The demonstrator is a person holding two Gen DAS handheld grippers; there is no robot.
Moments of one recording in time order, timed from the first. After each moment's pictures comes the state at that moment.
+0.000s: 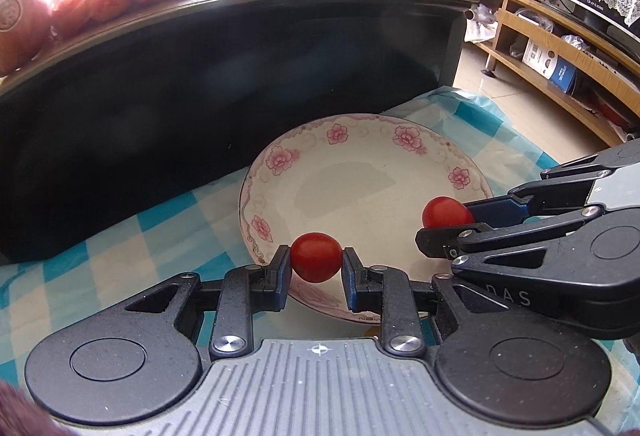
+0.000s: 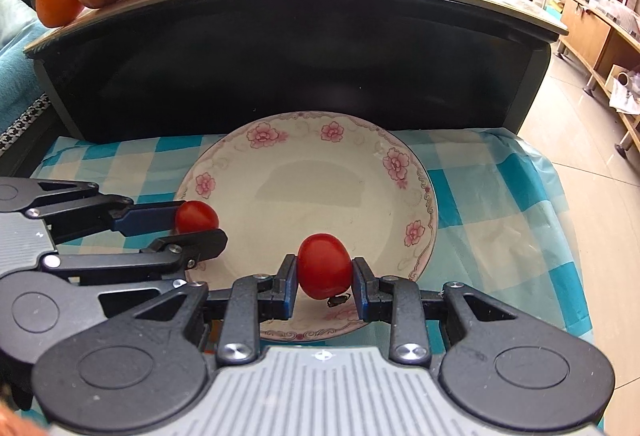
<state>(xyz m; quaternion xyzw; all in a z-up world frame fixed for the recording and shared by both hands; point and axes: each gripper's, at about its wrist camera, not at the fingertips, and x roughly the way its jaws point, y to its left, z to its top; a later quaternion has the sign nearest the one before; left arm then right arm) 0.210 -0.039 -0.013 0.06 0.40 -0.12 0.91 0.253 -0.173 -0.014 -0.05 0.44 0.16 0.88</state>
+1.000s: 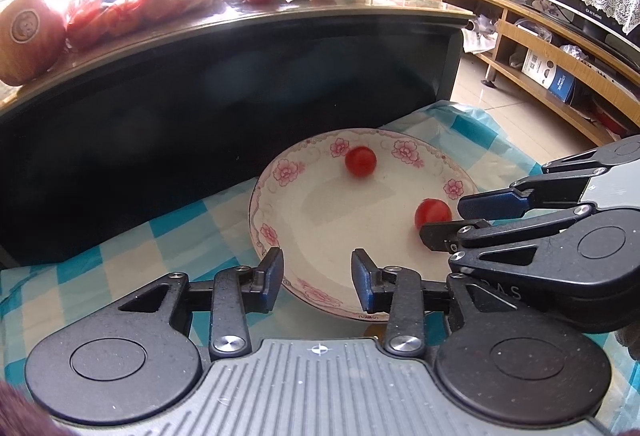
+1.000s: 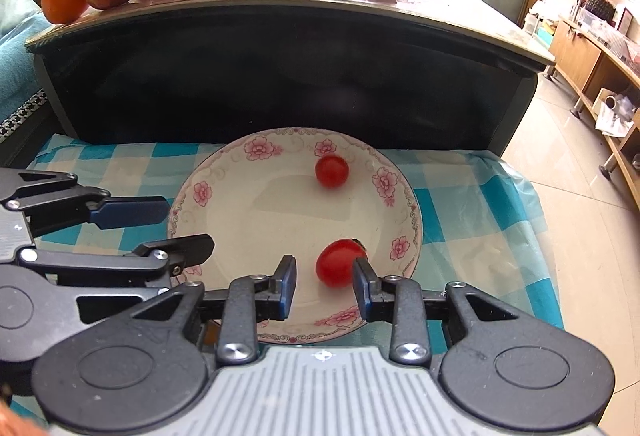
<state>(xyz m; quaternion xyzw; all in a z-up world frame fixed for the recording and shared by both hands) 0.203 -0.034 -0.001 0.06 0.38 -0.12 0.91 0.243 -0.168 0.001 -0.08 0.42 0.15 0.89</state>
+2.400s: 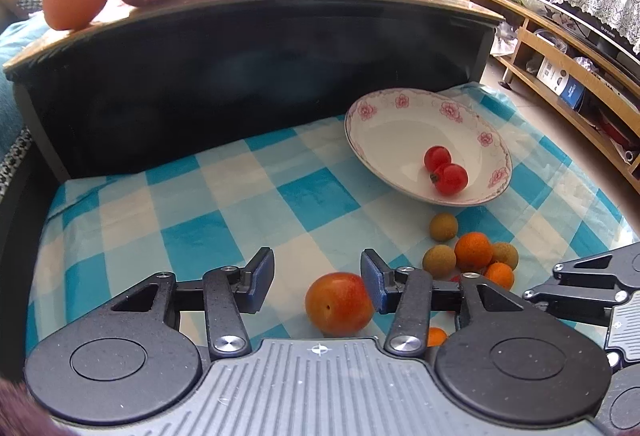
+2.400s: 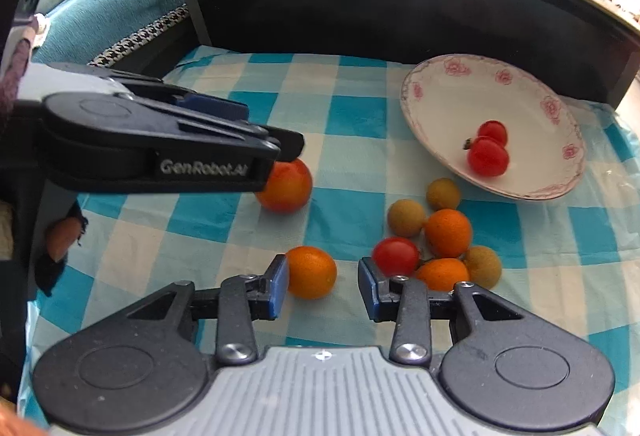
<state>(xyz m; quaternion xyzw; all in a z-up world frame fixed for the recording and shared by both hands) 0.139 0.050 0.000 0.02 0.41 -0.10 0.91 0.132 -0.086 -0.013 -0.08 0.47 0.27 0.84</state>
